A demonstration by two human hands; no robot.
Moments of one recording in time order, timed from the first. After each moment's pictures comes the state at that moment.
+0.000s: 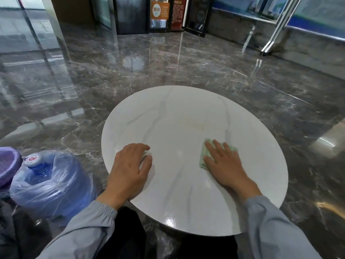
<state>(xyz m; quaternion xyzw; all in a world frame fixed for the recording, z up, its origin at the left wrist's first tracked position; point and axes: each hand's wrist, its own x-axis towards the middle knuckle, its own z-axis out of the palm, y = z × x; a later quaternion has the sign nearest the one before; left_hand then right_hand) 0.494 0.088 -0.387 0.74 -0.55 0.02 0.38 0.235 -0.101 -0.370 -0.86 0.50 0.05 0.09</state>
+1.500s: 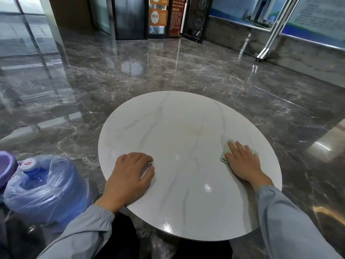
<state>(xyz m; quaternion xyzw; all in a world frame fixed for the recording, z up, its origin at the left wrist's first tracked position) 0.490 0.086 -0.393 0.74 -0.60 0.02 0.32 0.181 -0.167 -0.367 -0.79 0.61 0.06 0.12</state>
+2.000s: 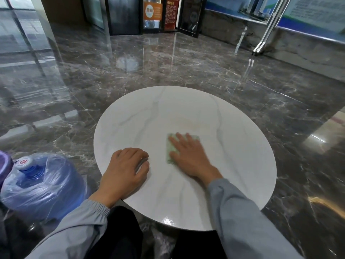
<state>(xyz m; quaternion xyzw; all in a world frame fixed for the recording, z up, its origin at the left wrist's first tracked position) 0.495 0.086 -0.393 0.73 -0.61 0.03 0.31 0.306 -0.092 -0.376 -0.92 0.39 0.03 0.09</state>
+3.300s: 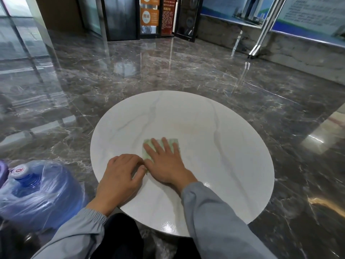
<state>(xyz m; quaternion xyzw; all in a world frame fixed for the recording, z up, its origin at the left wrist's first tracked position) 0.495 0.085 -0.391 0.74 -0.59 0.01 0.33 0.363 -0.053 -0.372 -0.93 0.36 0.05 0.11</state>
